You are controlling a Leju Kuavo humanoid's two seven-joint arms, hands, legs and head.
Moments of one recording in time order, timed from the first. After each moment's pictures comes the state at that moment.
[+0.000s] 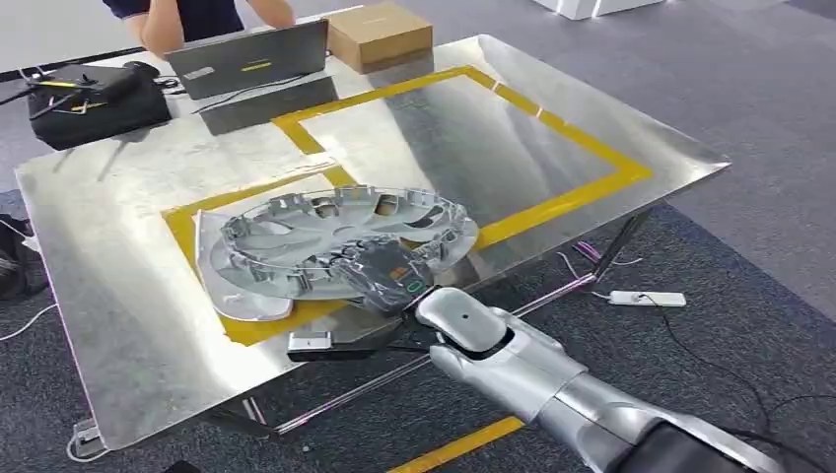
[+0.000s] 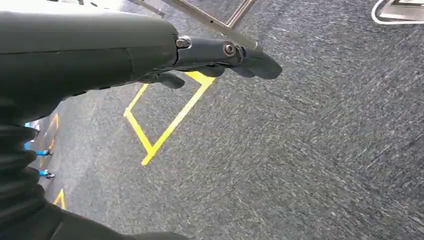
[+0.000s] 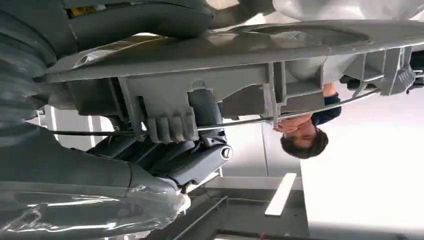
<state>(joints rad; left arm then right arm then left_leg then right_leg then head) -0.06 -0.01 0.98 -0.19 -1.40 0.17 0.02 -0.65 0.14 0.89 -0.90 1.10 -0.51 -0.14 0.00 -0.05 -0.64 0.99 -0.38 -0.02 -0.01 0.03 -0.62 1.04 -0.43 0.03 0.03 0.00</state>
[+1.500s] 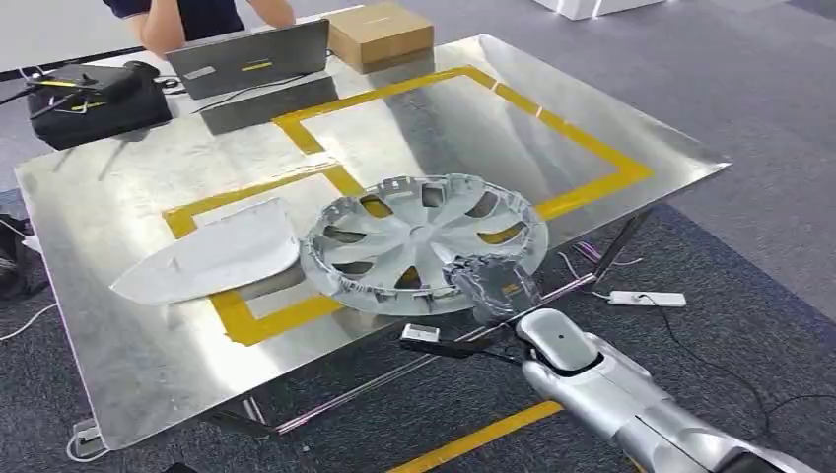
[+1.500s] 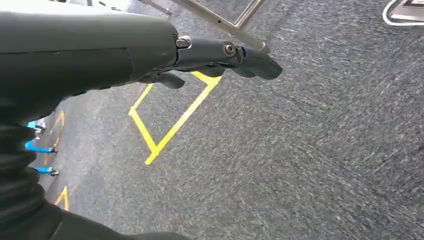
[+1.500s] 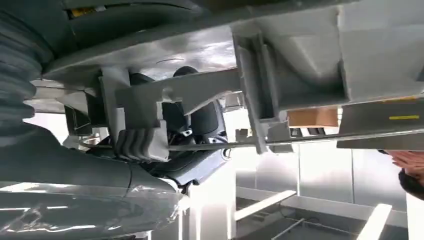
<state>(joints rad) -0.05 -0.01 0.98 -0.19 -1.39 0.19 0.04 -0.50 -0.09 0.75 -0.93 1.15 -0.58 -0.04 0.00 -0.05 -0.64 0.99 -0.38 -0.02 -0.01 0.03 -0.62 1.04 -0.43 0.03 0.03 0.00</state>
